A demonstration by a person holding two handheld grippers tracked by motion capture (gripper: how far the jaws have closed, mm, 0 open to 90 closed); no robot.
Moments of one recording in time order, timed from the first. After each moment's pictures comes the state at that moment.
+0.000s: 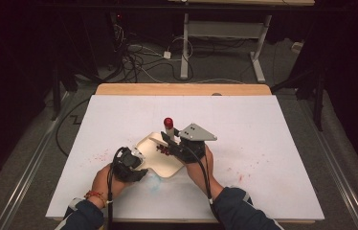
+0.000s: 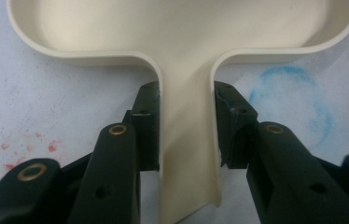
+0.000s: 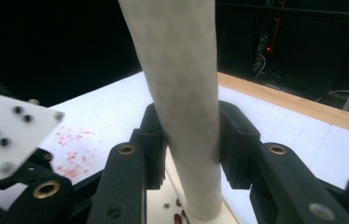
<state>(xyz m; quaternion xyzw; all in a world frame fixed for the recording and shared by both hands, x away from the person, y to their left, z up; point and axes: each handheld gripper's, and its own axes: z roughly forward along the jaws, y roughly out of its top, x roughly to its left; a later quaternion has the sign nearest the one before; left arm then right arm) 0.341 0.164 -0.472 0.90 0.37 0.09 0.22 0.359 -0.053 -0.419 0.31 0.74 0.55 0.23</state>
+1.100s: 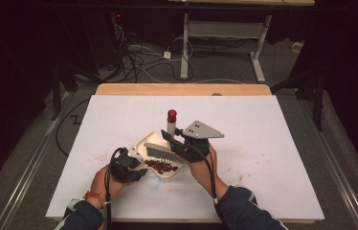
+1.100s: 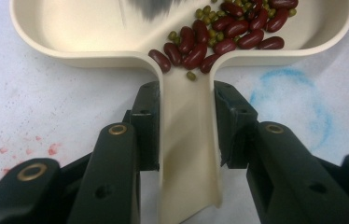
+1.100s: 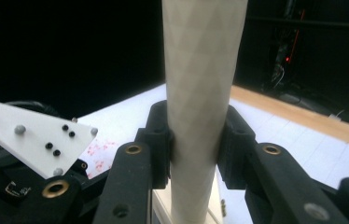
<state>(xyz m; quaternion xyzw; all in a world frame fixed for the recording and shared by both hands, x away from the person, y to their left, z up) 0.340 0.171 -0.475 0.89 0.36 0.09 0.25 0.354 -0.064 -0.395 0.28 0.74 0.57 0.21</state>
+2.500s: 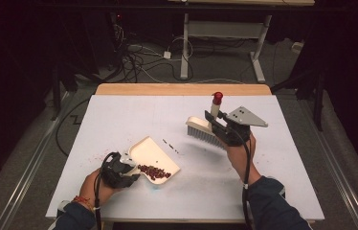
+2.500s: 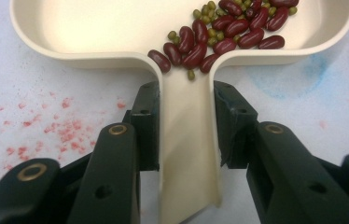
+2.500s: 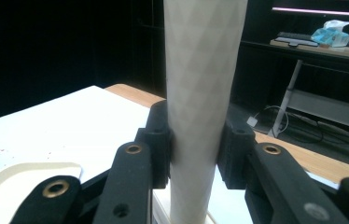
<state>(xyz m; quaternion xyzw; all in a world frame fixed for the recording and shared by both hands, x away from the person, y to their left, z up) 0.323 0.189 -0.471 0.91 0.35 0.09 0.23 0.387 -0.163 -0.379 0.33 0.70 0.54 0.32</state>
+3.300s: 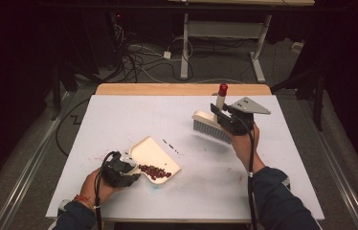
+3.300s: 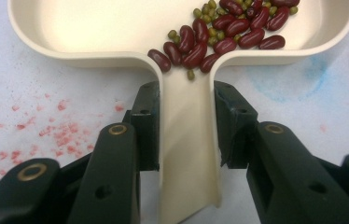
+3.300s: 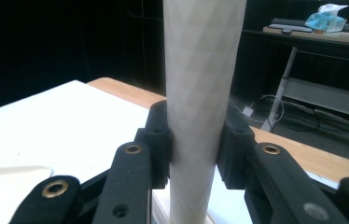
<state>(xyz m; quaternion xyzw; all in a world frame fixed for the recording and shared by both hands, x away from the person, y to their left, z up) 0.327 0.190 -0.472 0.91 0.35 0.08 0.23 0.430 -0.172 -0.385 0.35 0.71 0.53 0.31</state>
